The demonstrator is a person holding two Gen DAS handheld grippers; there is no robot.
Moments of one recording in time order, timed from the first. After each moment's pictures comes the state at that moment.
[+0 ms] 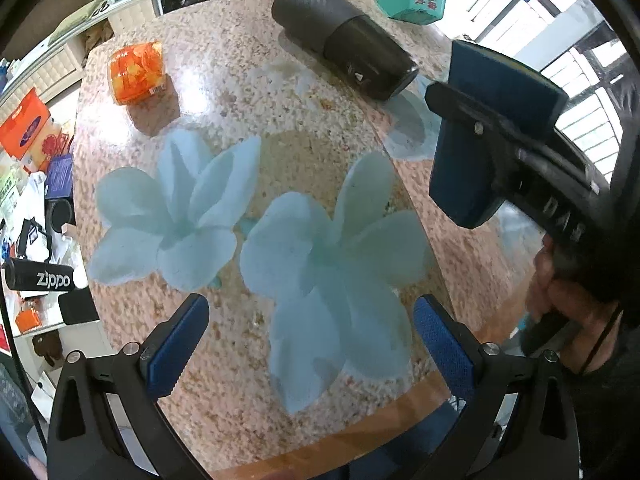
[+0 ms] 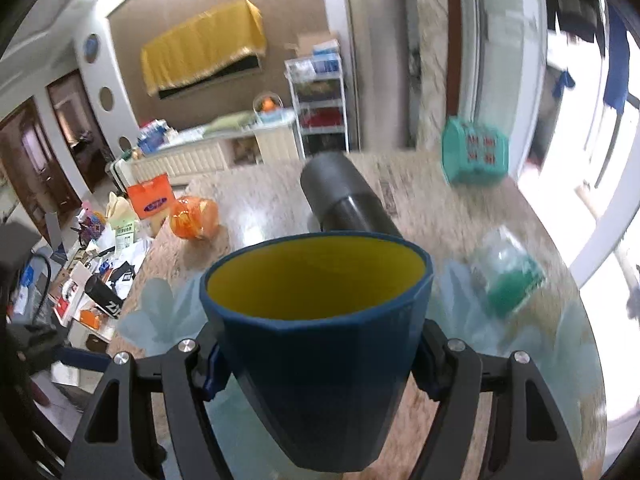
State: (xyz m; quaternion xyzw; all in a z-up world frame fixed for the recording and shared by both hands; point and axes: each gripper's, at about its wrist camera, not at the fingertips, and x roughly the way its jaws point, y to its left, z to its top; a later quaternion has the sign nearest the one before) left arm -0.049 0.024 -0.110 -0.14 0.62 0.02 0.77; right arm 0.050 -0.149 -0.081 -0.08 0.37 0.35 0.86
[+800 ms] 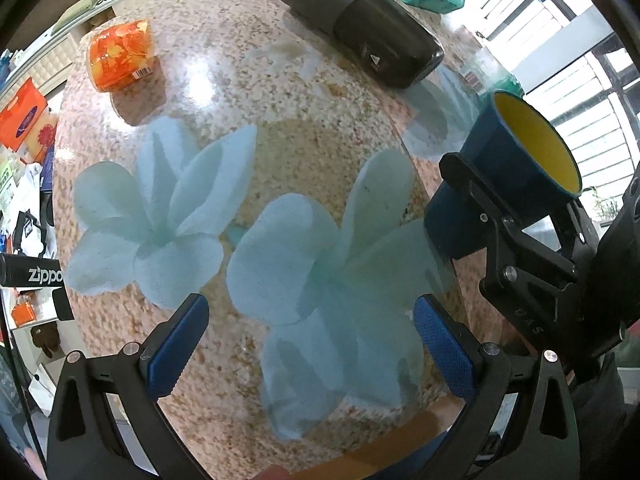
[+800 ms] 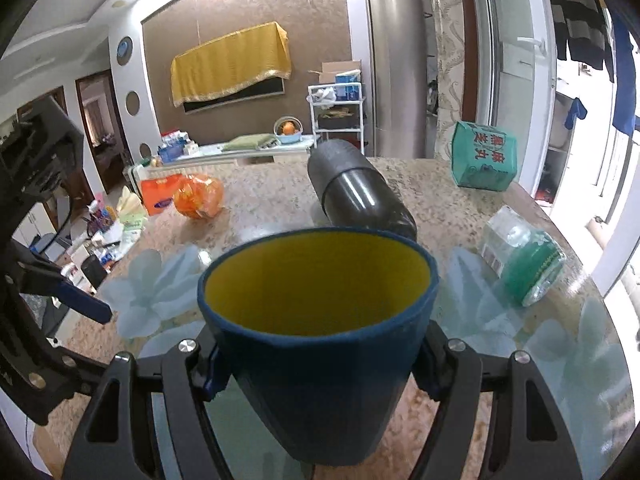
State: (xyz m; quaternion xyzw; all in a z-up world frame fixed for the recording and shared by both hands) left arm -0.026 0.016 -0.145 -0.14 0.64 0.03 0.76; right arm 0.037 -0.160 -0.130 -0.08 0.33 0.37 0.86
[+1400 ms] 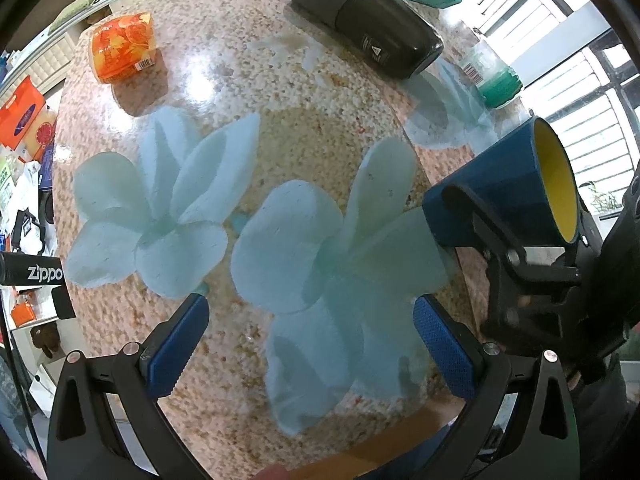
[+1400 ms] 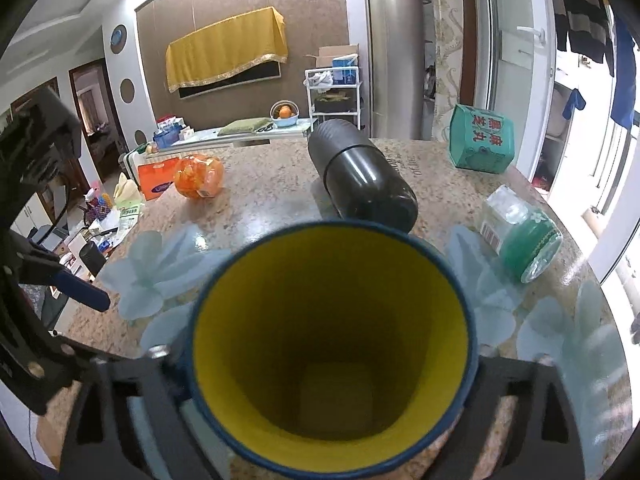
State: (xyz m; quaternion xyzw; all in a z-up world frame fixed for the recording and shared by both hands) left arm -0.040 0.019 -0.146 -0.15 0.64 0.02 0.76; right arm 0.028 -0.155 -0.125 -0.10 0.36 0.36 0.85
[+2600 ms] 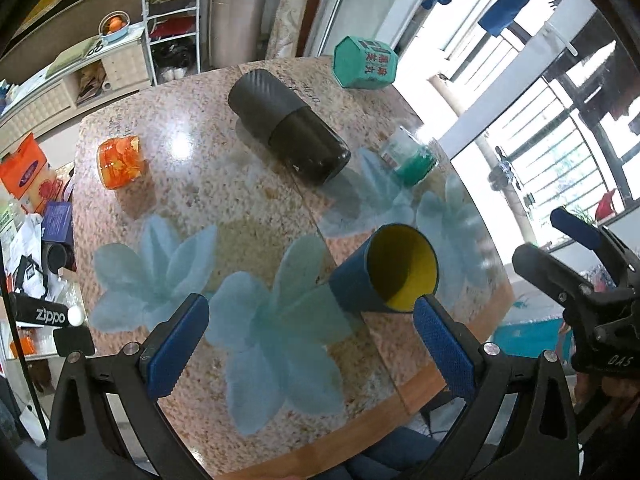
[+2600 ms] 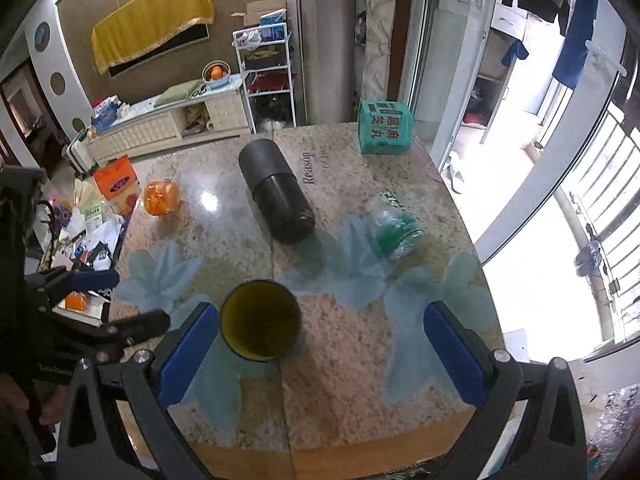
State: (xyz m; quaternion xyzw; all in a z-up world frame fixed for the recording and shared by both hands) left arm -0.028 -0.010 -0.019 -0.15 0.55 0.01 0.82; right arm 0.048 -0.208 -0.001 -0.12 0.49 0.24 0.83
